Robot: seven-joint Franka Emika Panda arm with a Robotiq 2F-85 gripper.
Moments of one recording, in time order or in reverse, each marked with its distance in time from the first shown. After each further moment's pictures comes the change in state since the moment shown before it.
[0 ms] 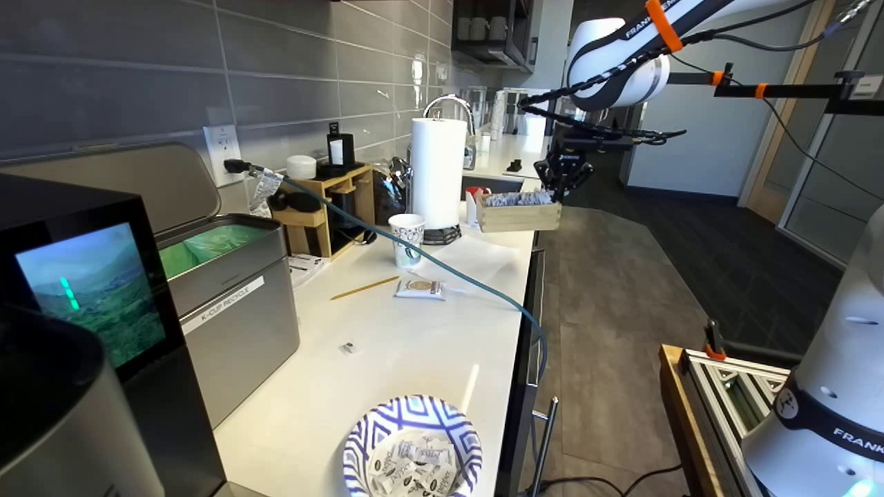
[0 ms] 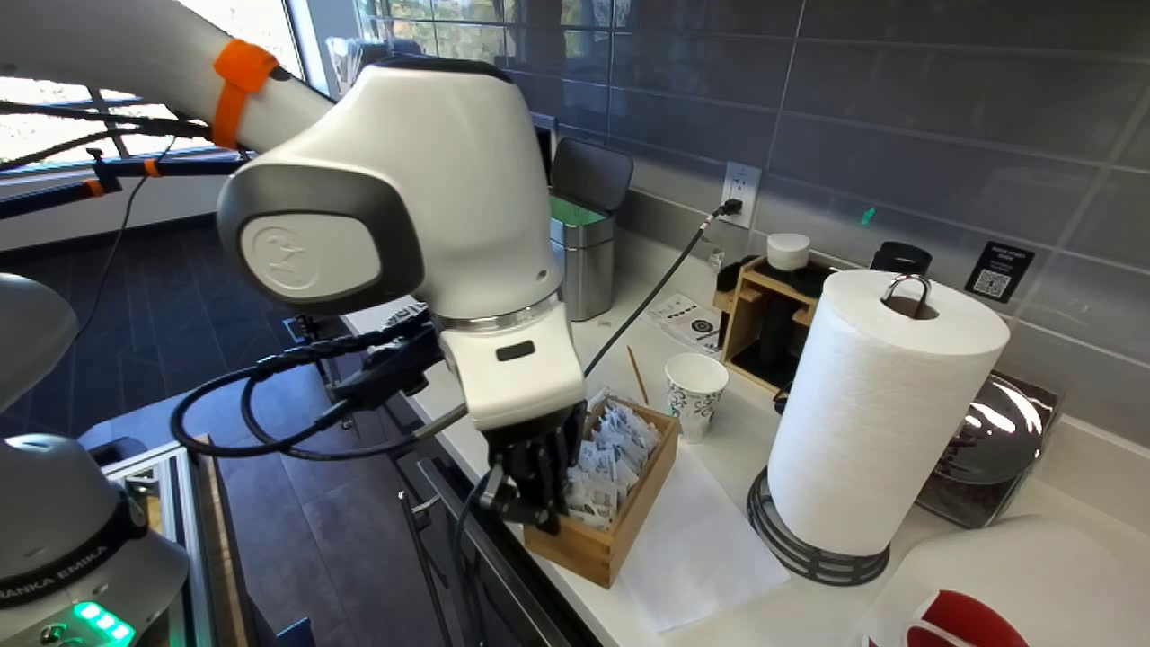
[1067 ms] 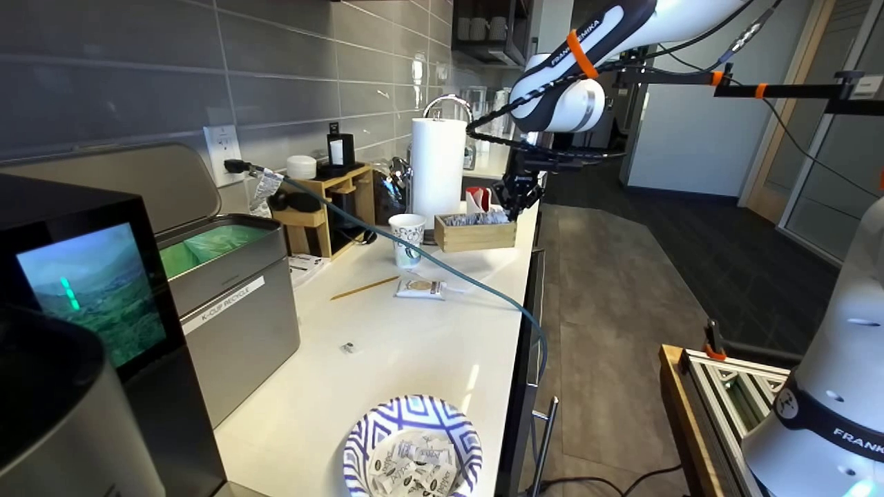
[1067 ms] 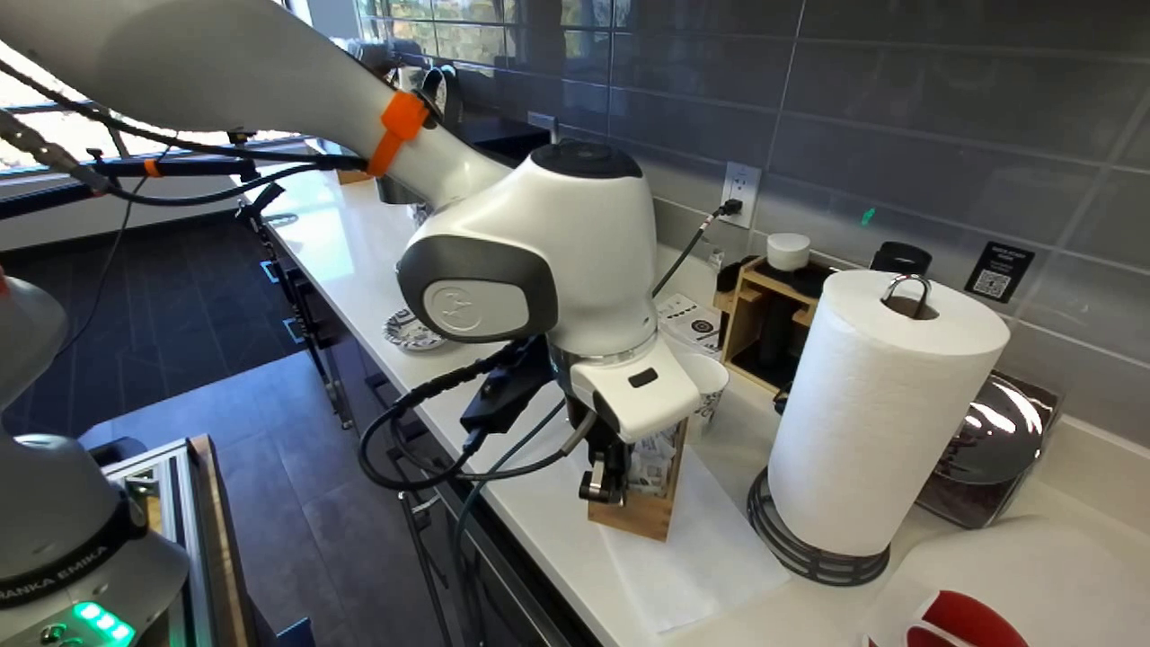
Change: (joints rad) arm 0.102 0.278 -0.020 0.196 0.250 0.035 -0.277
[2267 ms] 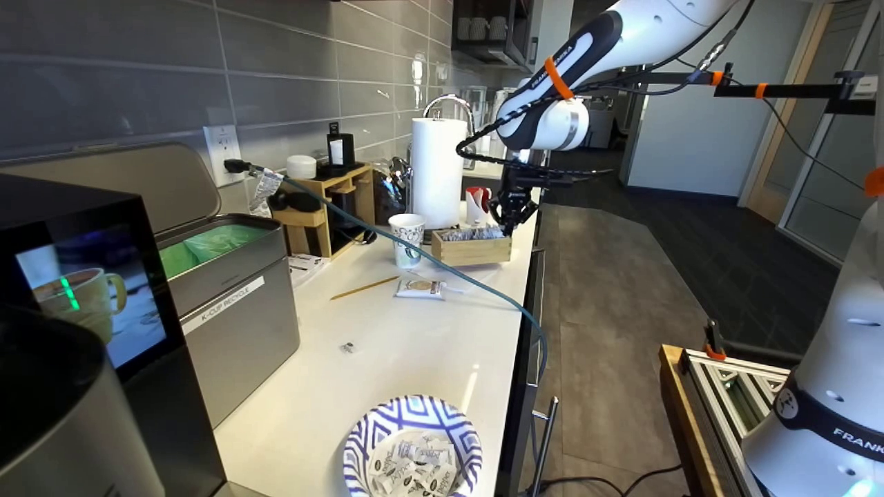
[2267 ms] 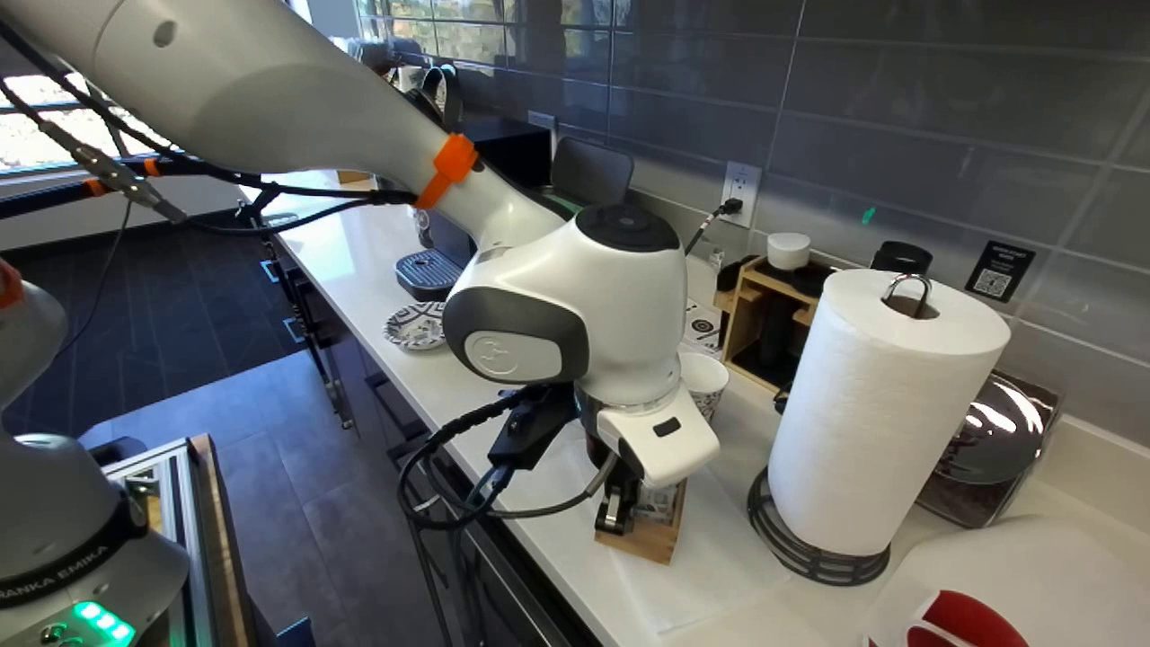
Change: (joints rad) arm 0.000 0.127 -0.010 0.066 0.078 0.000 -0.054
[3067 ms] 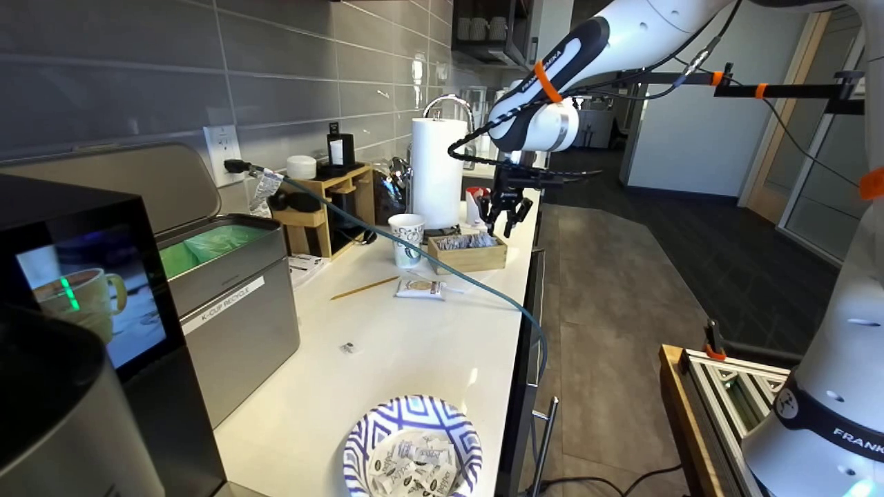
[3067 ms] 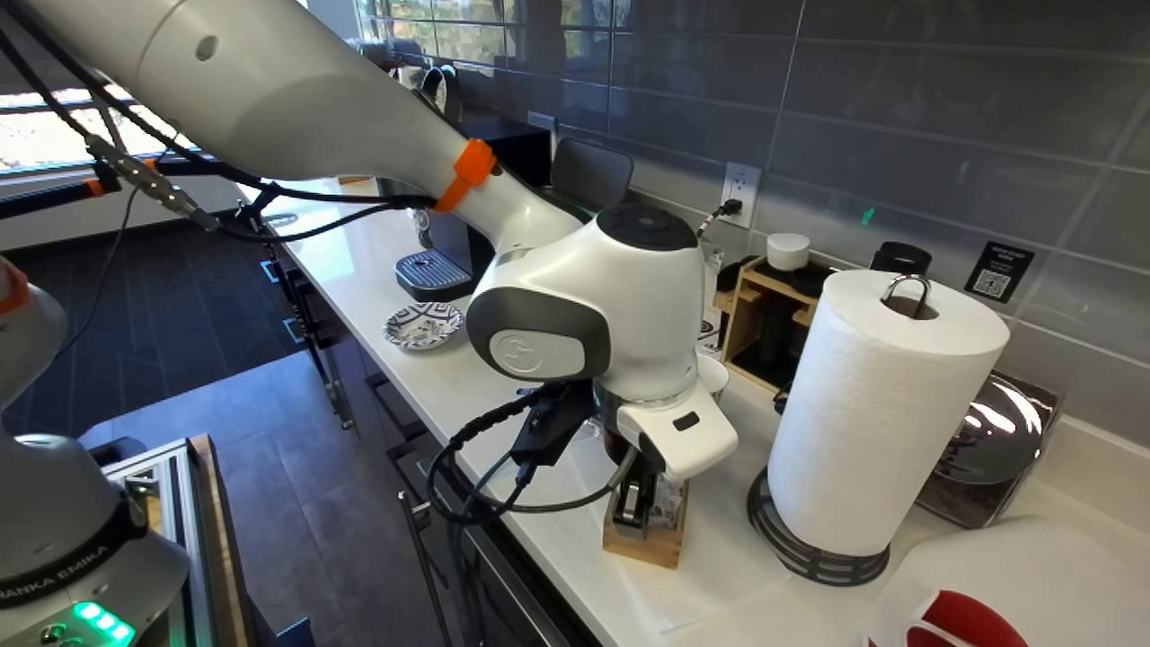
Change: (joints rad) arm 0.004 0.047 0.007 0.059 0.009 0.000 -0.001
